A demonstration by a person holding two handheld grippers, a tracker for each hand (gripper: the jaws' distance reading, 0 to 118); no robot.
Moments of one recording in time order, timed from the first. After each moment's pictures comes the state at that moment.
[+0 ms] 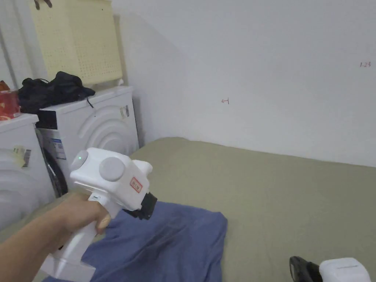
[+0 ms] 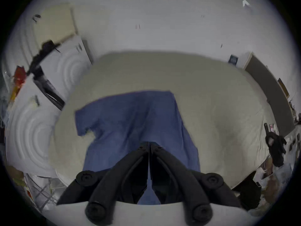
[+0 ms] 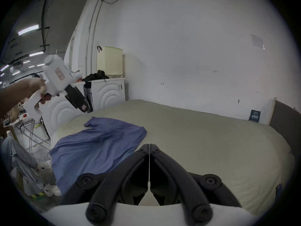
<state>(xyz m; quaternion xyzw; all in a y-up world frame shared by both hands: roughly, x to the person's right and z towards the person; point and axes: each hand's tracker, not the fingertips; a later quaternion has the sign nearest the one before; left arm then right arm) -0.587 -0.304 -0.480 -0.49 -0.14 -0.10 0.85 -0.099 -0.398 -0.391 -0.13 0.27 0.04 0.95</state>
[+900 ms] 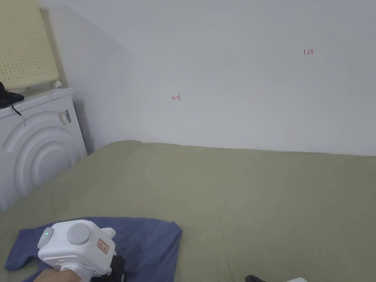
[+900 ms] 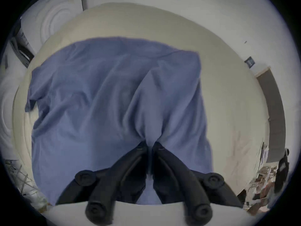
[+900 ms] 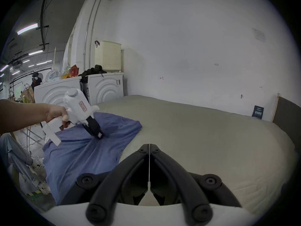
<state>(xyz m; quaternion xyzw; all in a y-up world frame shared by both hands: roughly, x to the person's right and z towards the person) -0.600 -0.462 -0.544 -0.57 -0.14 0.00 0.81 -0.091 -0.437 -0.425 -0.14 0.27 0.04 0.95</state>
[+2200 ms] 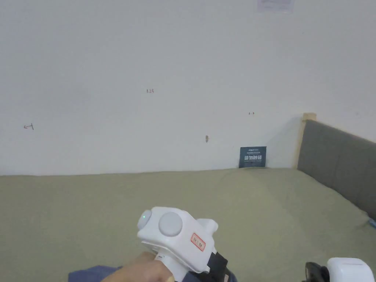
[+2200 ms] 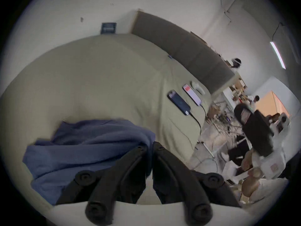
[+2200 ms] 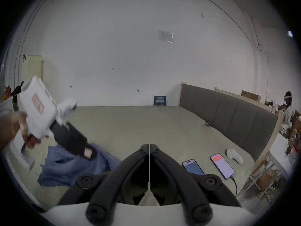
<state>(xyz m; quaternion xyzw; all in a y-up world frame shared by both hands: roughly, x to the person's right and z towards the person) -0.046 -0.406 -0.573 -0.49 -0.58 -0.14 0.63 0.220 -0.363 -0.289 -0.15 -0.12 0.01 0.98</state>
